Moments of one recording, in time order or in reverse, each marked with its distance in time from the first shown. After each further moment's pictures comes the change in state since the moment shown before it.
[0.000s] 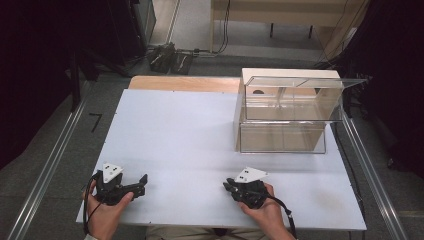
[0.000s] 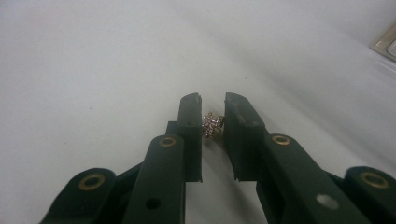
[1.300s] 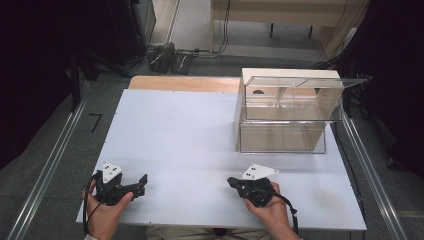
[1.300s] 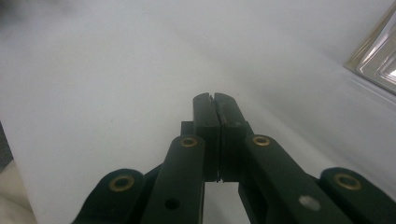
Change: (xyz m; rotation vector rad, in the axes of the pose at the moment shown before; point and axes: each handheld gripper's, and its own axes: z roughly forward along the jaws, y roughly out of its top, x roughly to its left) left arm 0.000 0.000 -0.001 -0.002 -0.004 -0.003; right arm -0.005 0.009 -0.023 -0.033 0.029 0.026
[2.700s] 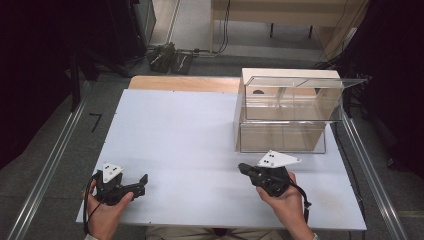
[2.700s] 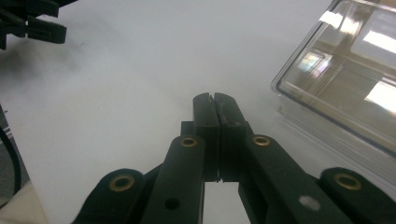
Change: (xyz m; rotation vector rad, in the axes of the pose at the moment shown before) left arm 0.000 0.000 0.000 0.002 -0.003 -0.002; right arm -0.019 0.029 -0.046 -0.102 -0.030 0.030
